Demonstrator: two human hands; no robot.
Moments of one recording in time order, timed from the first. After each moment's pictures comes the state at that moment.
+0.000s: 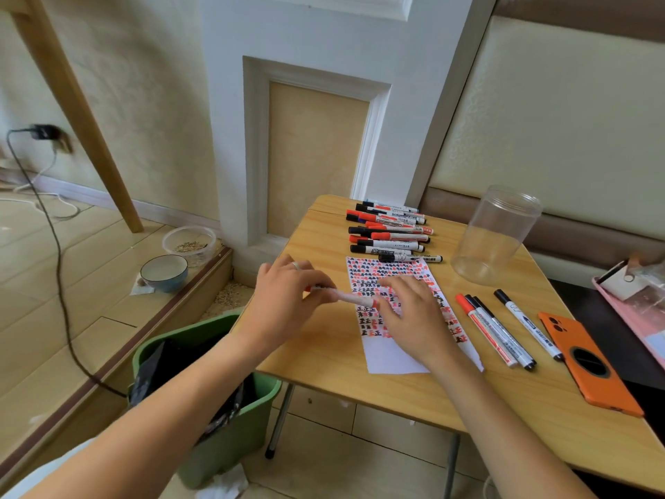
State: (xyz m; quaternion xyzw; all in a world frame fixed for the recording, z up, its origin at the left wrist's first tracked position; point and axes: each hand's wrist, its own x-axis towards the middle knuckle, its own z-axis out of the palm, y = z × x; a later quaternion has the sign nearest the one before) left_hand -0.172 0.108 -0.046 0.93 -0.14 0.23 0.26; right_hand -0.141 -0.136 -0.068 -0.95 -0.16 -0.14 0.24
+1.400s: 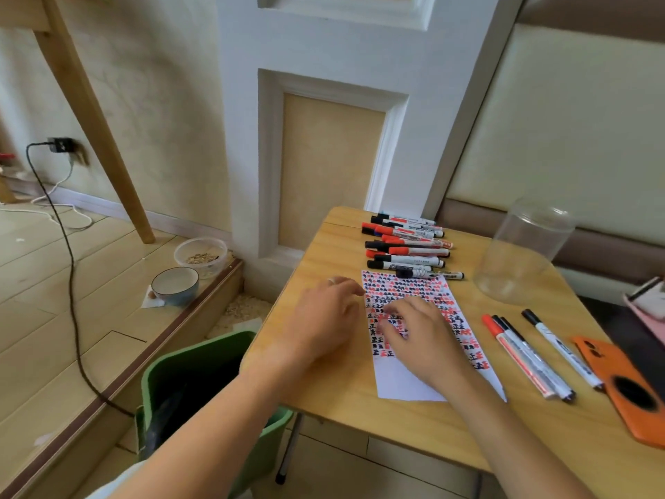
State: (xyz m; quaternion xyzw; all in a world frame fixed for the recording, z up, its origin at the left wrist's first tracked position) left_hand -0.134 0.085 -0.058 0.93 -0.13 0.15 0.31; right_hand -0.131 -0.117 -0.070 -0.97 -0.15 -0.11 0.18
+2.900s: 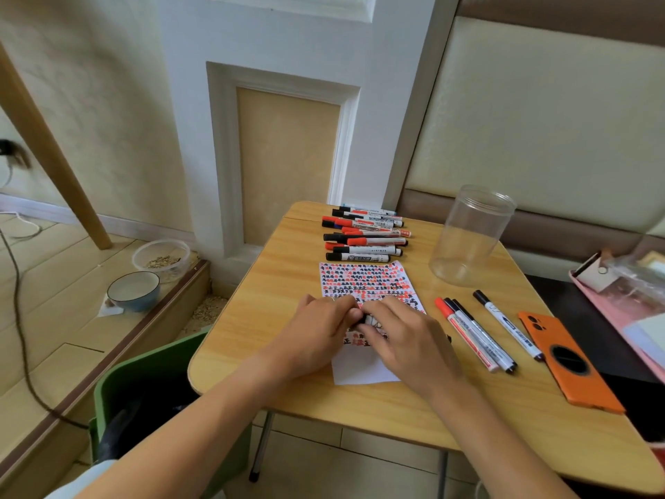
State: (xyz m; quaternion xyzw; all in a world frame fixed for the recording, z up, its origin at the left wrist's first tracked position) left_hand -0.152 0.035 -0.066 0.91 -0.26 0.10 0.30; right_hand -0.171 -0.156 -0.060 -0.89 -0.29 -0.32 0.11
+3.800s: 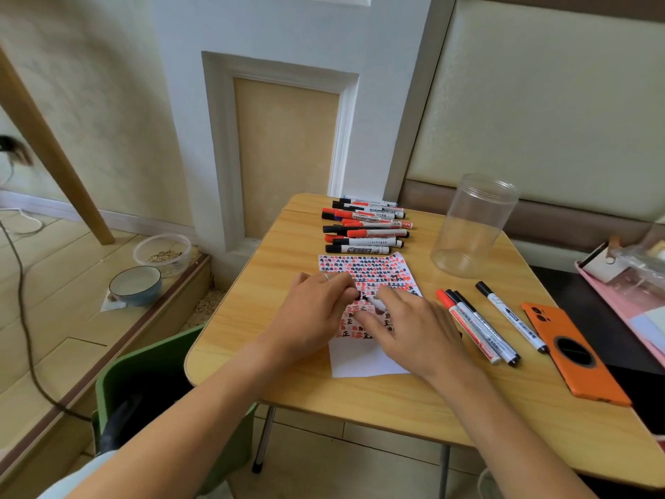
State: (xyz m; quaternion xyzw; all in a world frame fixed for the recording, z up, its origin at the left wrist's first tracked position) left_hand -0.144 0.039 -0.063 0.90 -0.25 0.20 0.28; right_hand -0.164 -0.163 -0.050 -0.95 -0.22 -0.21 0.10
